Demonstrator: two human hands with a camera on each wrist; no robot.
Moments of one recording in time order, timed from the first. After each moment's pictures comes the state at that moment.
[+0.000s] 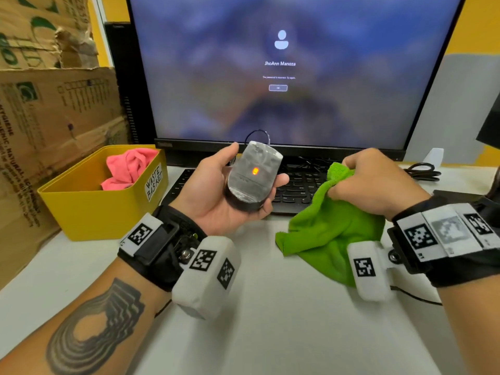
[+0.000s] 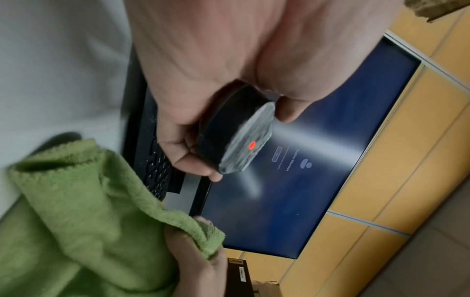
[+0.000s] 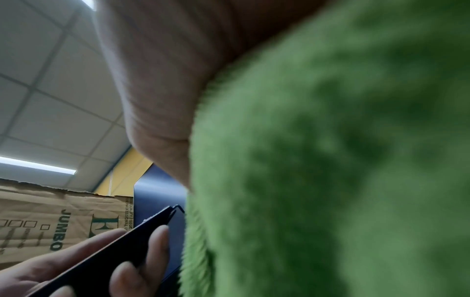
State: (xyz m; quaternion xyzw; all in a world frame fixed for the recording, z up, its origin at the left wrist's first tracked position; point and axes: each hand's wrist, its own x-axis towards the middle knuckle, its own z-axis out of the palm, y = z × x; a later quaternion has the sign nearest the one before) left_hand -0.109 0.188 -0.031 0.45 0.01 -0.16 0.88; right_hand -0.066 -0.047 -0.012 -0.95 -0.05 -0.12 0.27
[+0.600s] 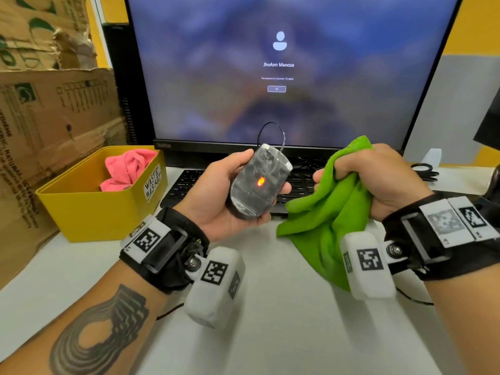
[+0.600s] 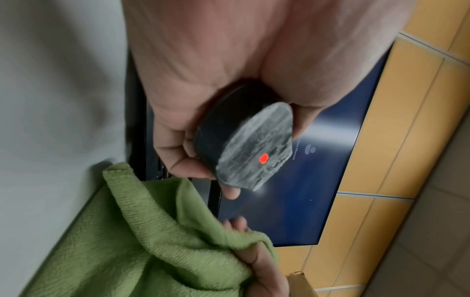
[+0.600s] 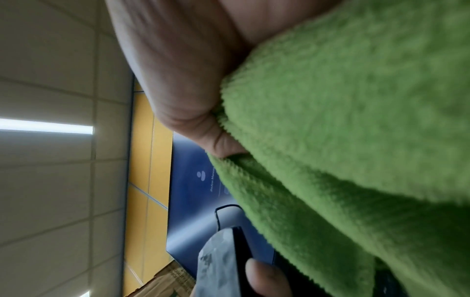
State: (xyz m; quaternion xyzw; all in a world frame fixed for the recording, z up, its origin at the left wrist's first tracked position) left_hand -0.110 0.182 -0.037 0.54 -0.05 -0.15 0.83; right_hand -0.073 -0.037 -0.008 -0.70 -0.07 -0.01 0.71
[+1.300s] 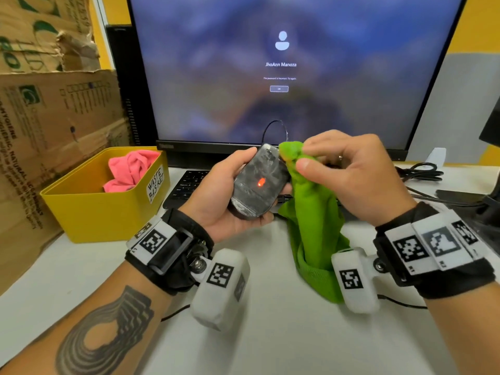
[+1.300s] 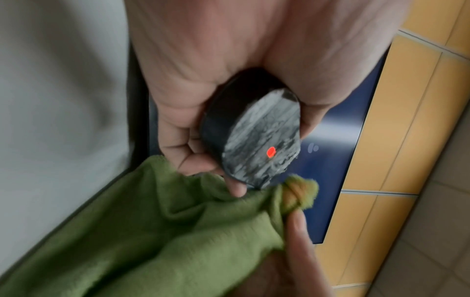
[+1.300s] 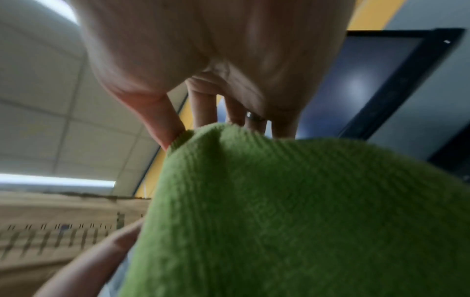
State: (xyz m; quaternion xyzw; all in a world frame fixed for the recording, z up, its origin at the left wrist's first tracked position) left_hand -0.111 0.180 -0.037 0.53 -0.06 -0.15 0.83; right_hand -0.081 -0.020 -0.017 -0.76 -0.33 -0.23 0.51
